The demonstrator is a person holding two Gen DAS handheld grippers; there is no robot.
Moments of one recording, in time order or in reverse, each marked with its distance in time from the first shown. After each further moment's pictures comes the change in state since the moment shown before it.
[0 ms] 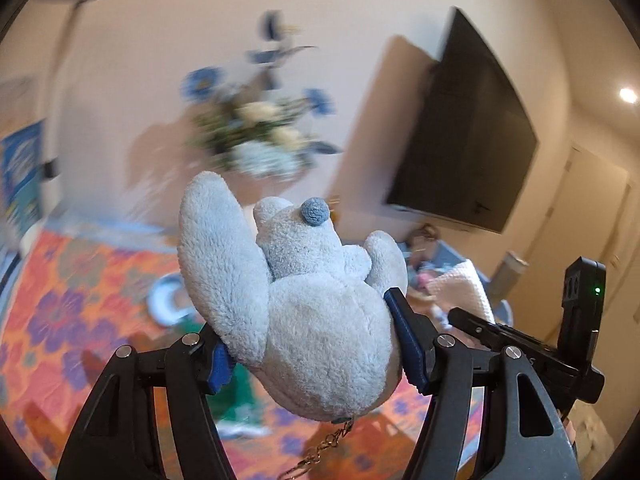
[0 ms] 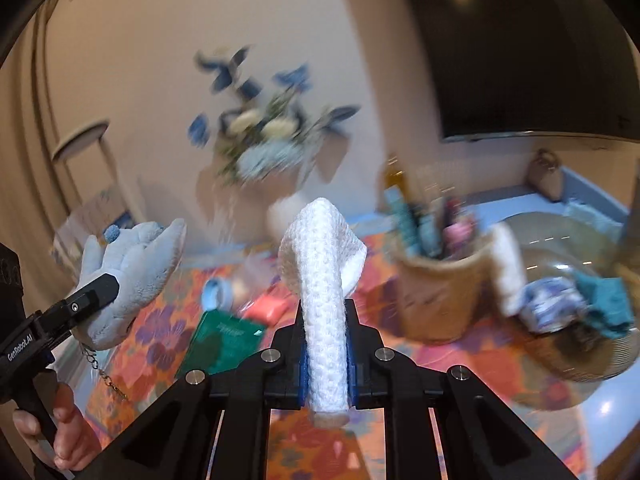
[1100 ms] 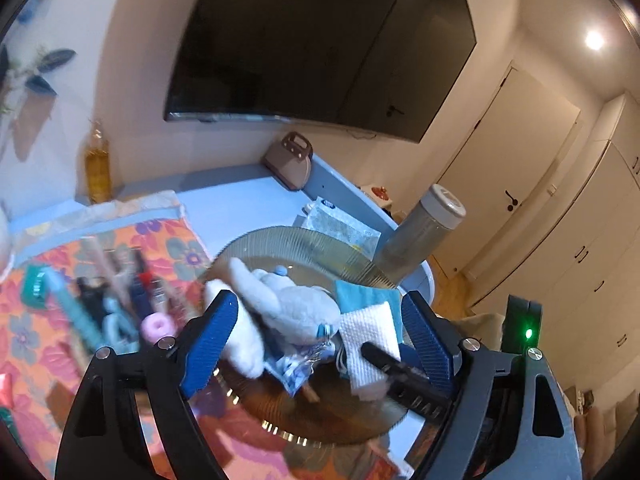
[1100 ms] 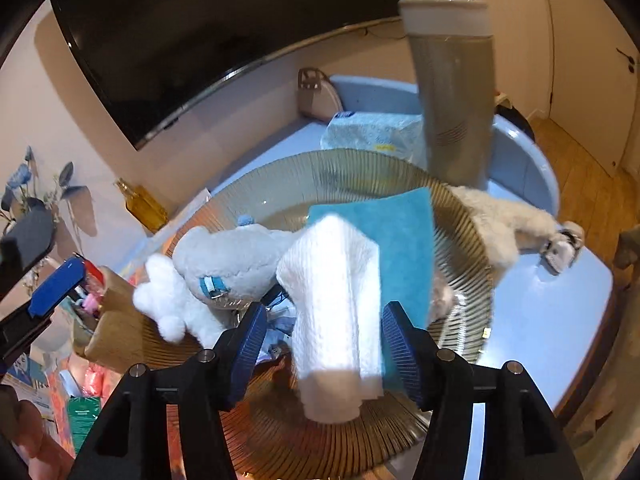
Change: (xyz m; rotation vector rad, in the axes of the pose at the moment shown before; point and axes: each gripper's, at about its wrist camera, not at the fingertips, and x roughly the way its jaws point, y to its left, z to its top) left arm 0.225 -0.205 0.016 0.084 0.367 -0.323; right arm -0.001 -0.251 0.005 0.449 0.163 -0.410
